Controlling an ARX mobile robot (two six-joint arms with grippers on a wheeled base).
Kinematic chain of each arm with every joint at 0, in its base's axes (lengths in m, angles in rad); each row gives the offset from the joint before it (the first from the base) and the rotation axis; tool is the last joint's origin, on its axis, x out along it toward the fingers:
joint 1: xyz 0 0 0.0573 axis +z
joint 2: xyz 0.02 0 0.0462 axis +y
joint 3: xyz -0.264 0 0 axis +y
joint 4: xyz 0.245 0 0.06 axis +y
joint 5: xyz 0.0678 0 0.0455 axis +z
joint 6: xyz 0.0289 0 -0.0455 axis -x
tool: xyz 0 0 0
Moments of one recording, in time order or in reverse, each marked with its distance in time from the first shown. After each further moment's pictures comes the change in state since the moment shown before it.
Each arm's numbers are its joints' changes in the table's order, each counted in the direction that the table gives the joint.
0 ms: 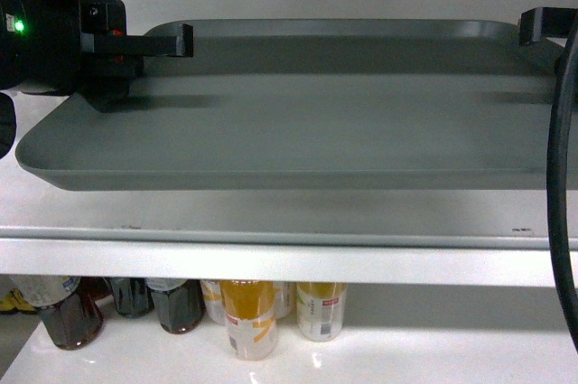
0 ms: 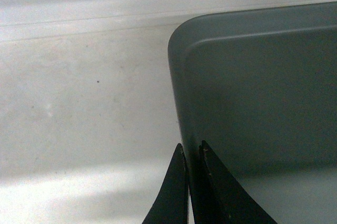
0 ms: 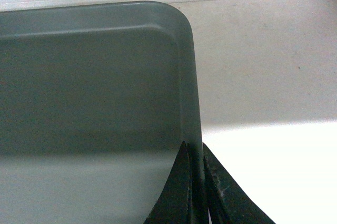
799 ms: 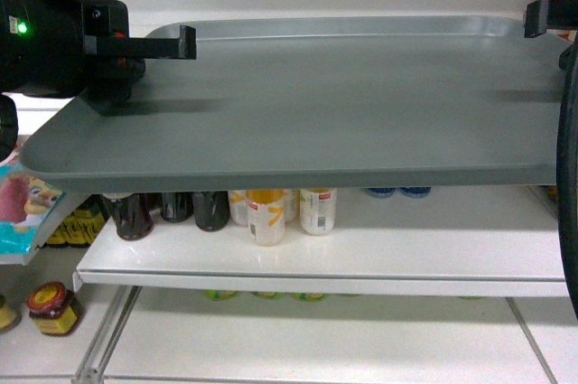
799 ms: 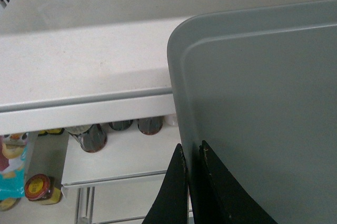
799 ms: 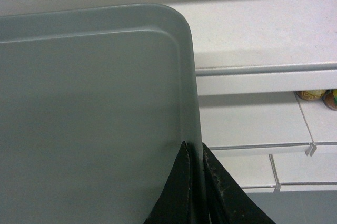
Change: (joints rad) left arm -0.006 0.000 0.000 0.003 0.005 0.002; right arm 0.000 -0.009 -0.005 0.003 0.001 0.004
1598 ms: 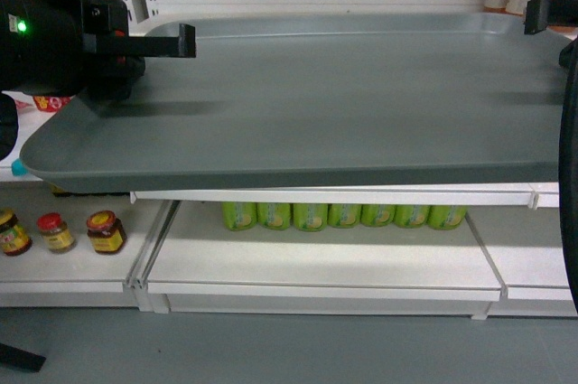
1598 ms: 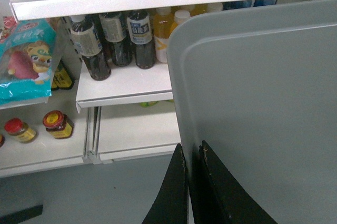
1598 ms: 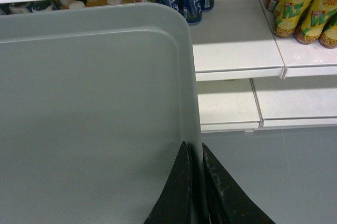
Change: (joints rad) left arm 0.000 0.000 -0.002 -0.001 0.000 0.000; right arm 0.000 0.000 -0.001 -0.001 -0.002 0.000
